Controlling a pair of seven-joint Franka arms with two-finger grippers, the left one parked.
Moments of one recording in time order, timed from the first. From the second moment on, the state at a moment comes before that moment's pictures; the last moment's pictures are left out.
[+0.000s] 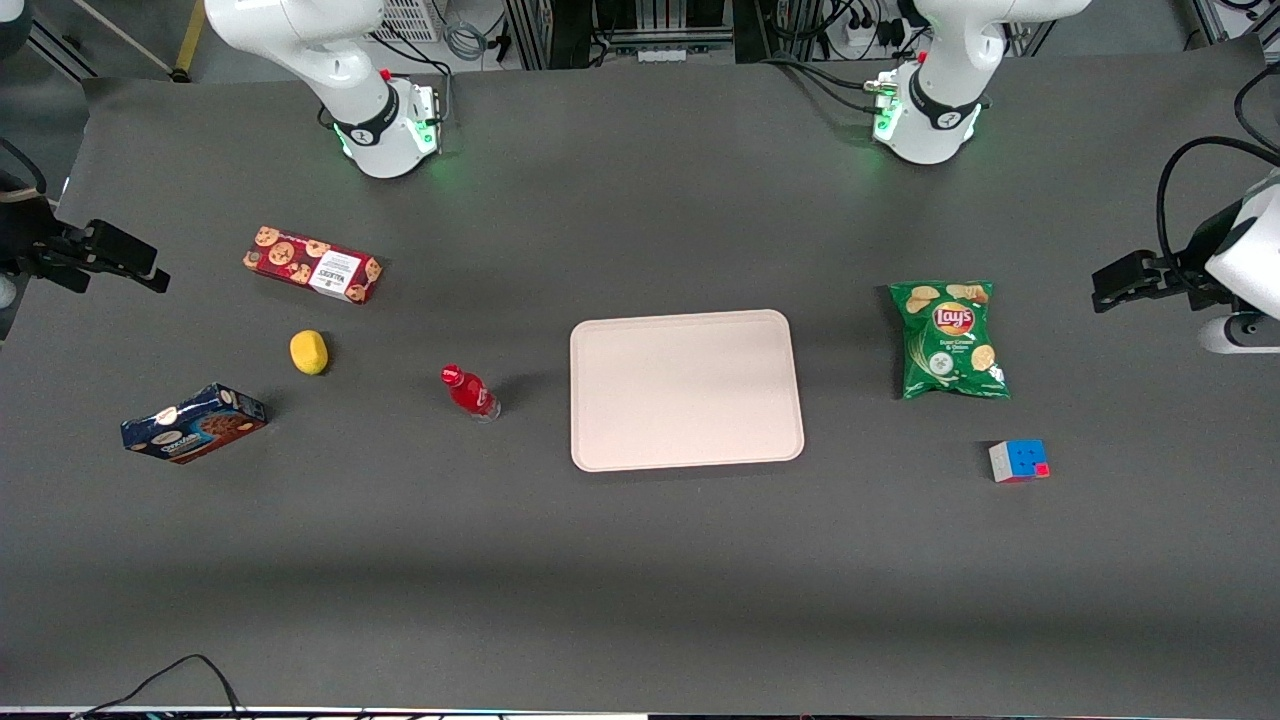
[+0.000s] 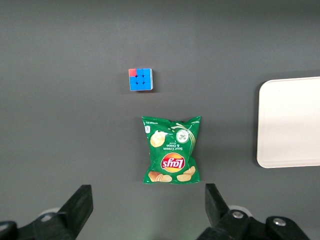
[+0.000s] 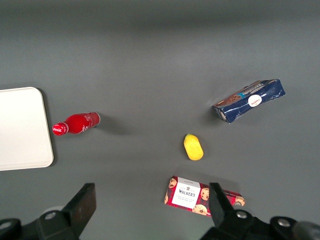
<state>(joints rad) 0.13 -0.07 -0.18 -1.64 0.03 1.58 0.02</state>
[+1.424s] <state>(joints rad) 0.16 0.16 0.19 -1.51 -0.01 1.61 0.32</state>
